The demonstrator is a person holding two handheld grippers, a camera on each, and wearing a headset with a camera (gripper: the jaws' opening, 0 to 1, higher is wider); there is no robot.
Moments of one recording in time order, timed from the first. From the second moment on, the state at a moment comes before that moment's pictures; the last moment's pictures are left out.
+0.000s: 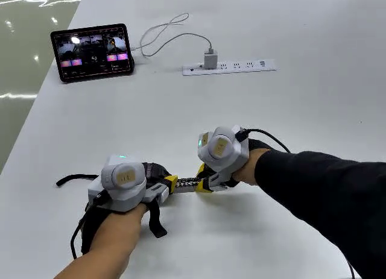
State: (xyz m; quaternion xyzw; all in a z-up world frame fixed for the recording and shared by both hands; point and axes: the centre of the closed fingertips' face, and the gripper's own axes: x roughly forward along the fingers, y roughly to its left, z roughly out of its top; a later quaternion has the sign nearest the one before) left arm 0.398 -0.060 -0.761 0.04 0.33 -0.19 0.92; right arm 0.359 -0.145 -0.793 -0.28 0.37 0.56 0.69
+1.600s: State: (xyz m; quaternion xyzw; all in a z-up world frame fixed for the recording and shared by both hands) left arm 0.398 -0.059 -0.762 0.03 0.34 -0.19 0.92; right arm 0.363 -0.121 -0.794 -0.26 0.35 0.57 0.70
